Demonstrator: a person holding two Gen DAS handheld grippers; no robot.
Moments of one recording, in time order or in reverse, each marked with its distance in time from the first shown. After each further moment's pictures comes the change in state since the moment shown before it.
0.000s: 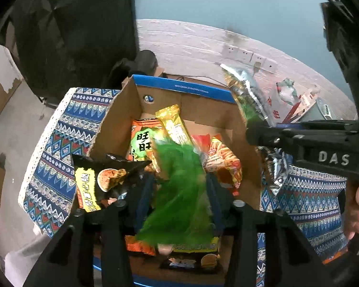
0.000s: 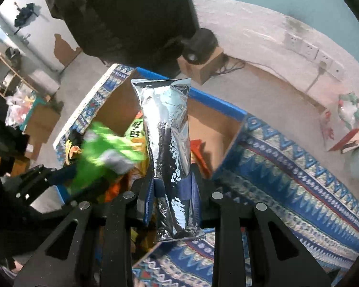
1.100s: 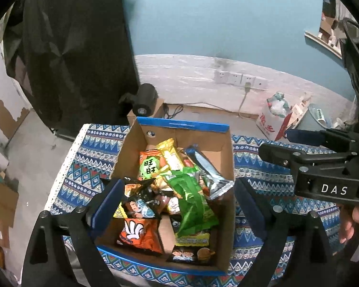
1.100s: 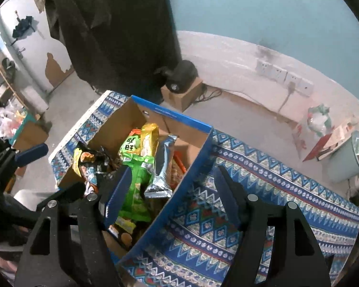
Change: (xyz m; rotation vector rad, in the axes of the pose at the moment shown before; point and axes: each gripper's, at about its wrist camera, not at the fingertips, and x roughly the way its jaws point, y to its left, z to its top) left arm -0.085 -0.026 0.000 0.087 -0.165 0.038; right arm -0.083 0.019 -0.035 0.005 -0.207 -0.144
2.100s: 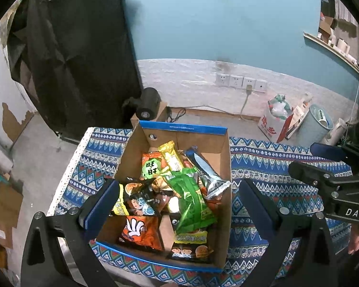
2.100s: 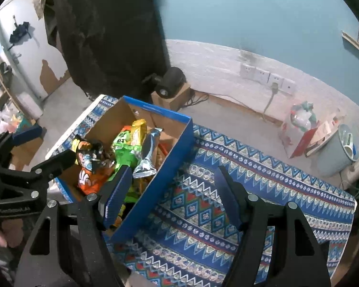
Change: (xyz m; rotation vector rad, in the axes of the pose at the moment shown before) left arm -0.011 -0.009 -0.003 0.003 -0.010 0.032; right arm -0.040 -0.015 -0.035 0.023 -0.051 -0.042
